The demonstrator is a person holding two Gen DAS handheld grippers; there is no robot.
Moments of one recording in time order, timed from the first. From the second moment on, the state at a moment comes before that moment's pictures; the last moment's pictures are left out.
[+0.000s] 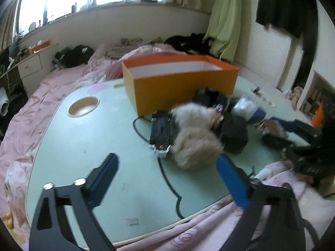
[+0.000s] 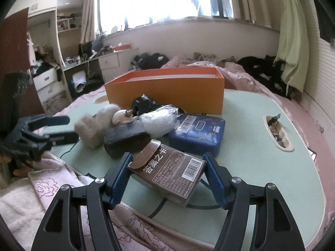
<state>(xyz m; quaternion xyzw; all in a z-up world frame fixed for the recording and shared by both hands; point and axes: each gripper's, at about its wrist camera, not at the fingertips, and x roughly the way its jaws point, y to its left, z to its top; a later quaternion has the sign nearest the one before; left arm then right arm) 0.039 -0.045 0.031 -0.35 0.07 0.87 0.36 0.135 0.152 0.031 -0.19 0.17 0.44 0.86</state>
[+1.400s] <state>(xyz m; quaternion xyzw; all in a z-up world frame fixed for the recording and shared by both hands) -0.087 0.017 0.058 -0.39 -0.03 0.85 0.35 0.269 0.278 0.127 -0.12 0.31 0.49 0.81</state>
